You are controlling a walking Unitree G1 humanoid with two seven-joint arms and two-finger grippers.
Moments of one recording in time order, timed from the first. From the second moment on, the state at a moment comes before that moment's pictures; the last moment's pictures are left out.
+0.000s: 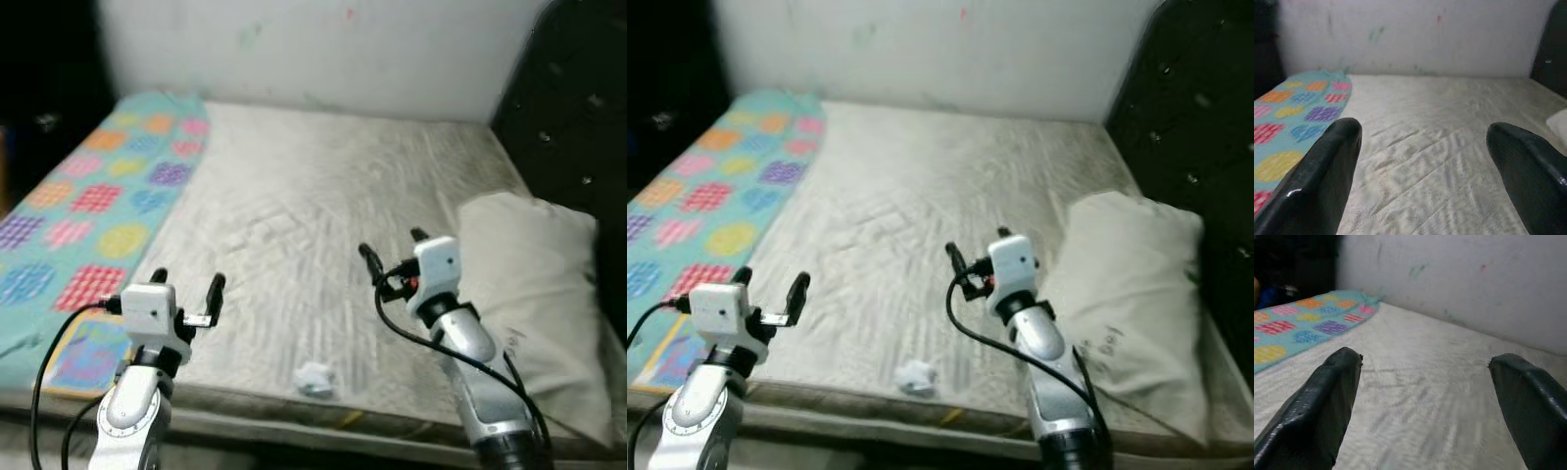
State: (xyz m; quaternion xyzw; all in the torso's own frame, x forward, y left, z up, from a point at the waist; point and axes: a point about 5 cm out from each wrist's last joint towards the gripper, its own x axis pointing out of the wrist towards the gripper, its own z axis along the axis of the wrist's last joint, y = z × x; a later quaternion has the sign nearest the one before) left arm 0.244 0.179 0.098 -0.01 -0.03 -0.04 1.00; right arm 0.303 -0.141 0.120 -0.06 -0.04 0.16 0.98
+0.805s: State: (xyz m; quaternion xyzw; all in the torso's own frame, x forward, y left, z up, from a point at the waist) left arm 0.238 0.185 0.088 -0.03 0.00 -0.01 1.00; right arm 0.292 -0.157 0.102 -0.07 -0.01 0.15 0.99
